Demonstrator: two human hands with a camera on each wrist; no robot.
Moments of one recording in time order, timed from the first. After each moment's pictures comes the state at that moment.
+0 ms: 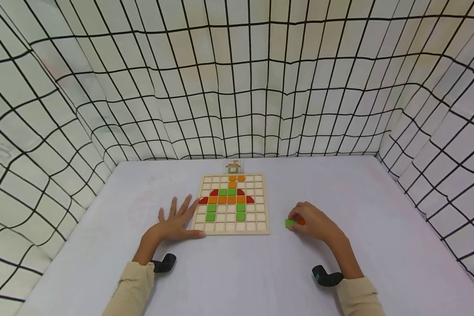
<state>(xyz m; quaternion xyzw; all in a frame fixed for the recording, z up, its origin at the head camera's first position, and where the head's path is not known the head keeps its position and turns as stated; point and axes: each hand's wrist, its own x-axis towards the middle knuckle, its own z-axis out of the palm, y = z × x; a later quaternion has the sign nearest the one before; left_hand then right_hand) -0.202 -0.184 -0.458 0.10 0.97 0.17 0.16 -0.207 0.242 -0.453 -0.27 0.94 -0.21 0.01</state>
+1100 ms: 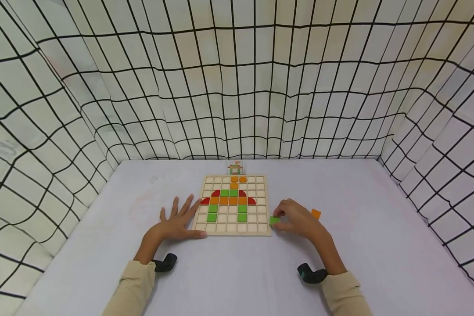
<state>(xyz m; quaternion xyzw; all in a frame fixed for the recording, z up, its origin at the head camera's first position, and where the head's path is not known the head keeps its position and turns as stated) -0.200 -0.183 -0.454 0.10 0.97 0.17 0.17 -0.215 0.199 -0.447 -0.30 0.92 -0.24 0.00</state>
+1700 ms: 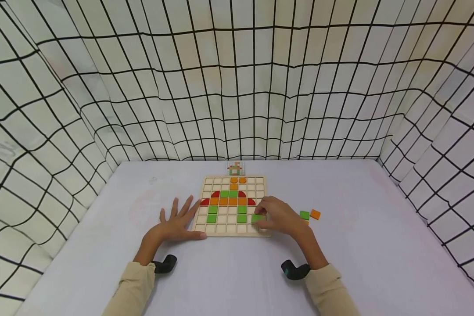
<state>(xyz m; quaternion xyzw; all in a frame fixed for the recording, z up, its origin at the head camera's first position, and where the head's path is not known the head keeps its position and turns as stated) -0.200 -0.184 -0.455 0.10 0.97 0.18 0.16 -0.219 0.151 -0.432 -0.30 0.92 -0.24 0.02</state>
